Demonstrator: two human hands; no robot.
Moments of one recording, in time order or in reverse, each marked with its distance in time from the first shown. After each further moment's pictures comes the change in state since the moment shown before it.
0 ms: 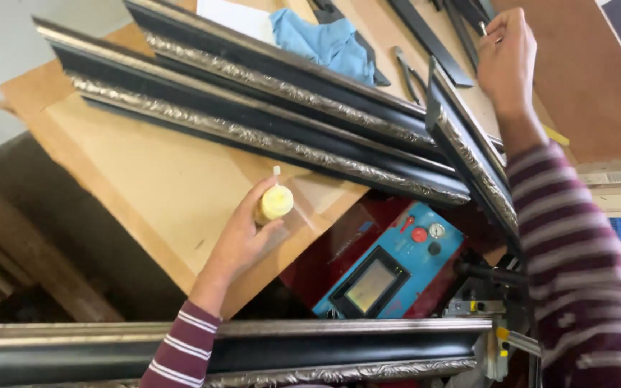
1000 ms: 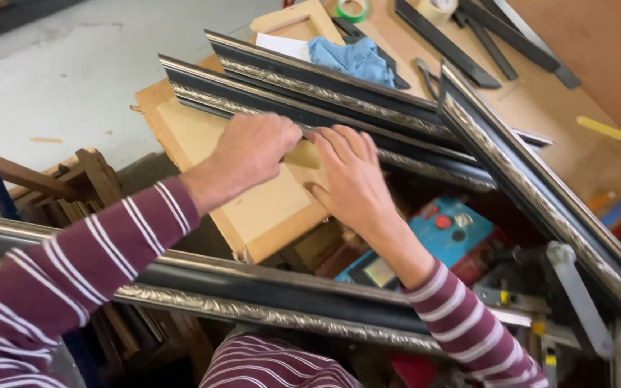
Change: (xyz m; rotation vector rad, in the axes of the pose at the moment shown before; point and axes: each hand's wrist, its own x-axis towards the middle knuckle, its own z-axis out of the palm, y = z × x) left_hand -0.005 0.173 -0.019 1.395 -0.132 0.204; right_hand -0.087 -0.366 -0.050 0.121 -0.104 -0.125
